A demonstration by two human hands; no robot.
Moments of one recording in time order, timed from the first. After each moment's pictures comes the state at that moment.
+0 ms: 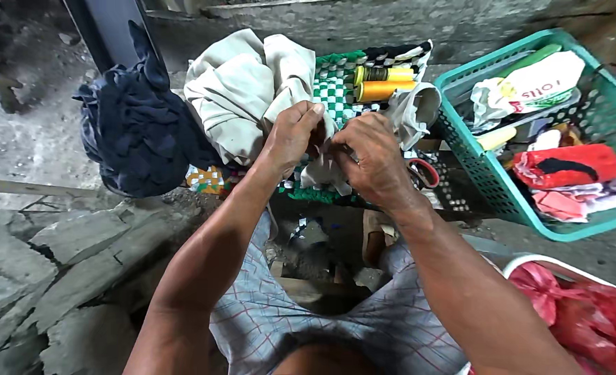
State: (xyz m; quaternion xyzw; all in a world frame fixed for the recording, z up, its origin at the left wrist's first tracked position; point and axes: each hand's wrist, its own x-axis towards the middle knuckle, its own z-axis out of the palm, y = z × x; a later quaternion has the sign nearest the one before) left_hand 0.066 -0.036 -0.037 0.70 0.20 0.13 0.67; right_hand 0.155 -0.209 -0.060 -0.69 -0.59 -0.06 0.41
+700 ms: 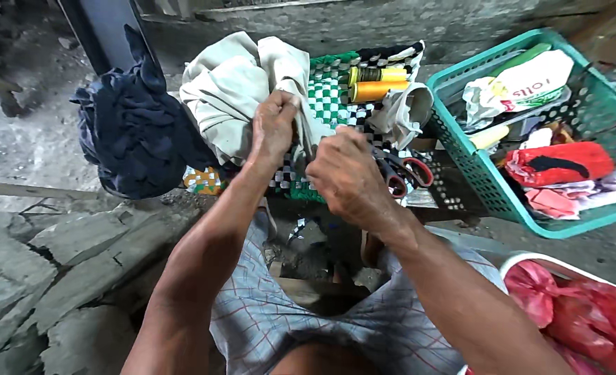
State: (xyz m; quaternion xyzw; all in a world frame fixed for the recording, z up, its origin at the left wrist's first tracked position) left_hand 0.074 -0.016 -0.054 0.75 0.23 0.26 0.55; right_hand 0.128 -0.208 -0.051 -0.67 -0.64 -0.08 0.36
